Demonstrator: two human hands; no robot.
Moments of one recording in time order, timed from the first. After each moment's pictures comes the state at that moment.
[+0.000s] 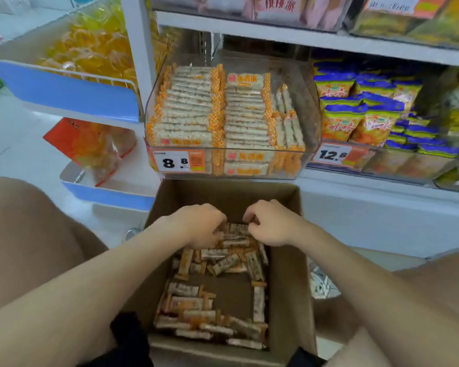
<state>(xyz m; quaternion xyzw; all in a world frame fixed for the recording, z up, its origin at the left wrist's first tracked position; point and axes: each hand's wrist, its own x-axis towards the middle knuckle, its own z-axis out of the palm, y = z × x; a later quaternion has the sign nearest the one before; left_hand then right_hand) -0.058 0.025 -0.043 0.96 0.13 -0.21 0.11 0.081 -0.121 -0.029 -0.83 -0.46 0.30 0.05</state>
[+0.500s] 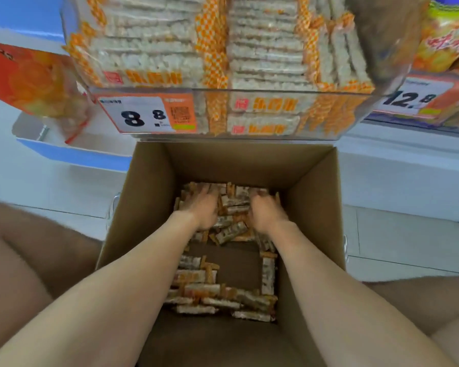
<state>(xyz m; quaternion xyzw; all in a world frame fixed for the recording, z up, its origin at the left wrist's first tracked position) -0.019 0.055 -0.245 0.90 0.28 -0.27 0.21 0.106 -0.086 -0.255 -0.88 -0.37 0.29 -0.01</state>
